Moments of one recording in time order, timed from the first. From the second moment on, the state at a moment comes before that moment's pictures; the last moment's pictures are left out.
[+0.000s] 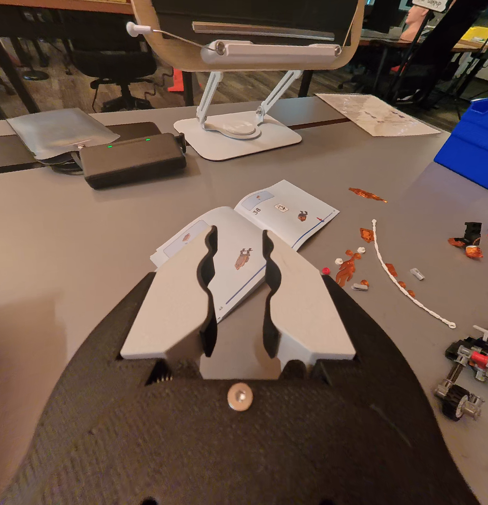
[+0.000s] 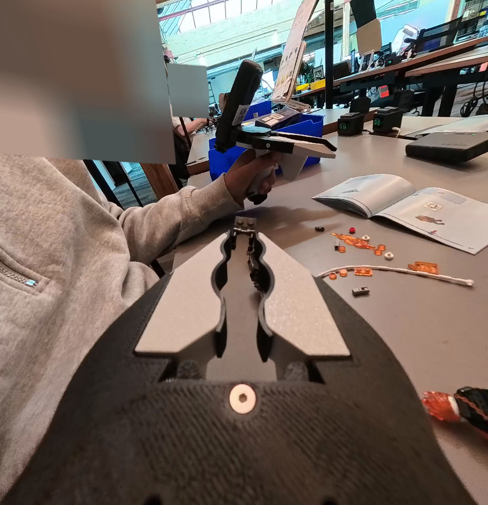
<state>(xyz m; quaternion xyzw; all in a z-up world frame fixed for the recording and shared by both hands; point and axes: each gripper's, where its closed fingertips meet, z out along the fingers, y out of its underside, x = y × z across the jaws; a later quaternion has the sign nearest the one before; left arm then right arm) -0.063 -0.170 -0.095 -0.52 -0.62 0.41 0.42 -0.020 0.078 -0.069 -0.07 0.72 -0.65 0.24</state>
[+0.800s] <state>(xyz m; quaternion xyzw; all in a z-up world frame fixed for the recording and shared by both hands) -0.054 -0.197 -0.093 -0.47 -0.66 0.44 0.40 -0.019 0.080 -0.071 -0.08 0.72 -0.65 0.23</state>
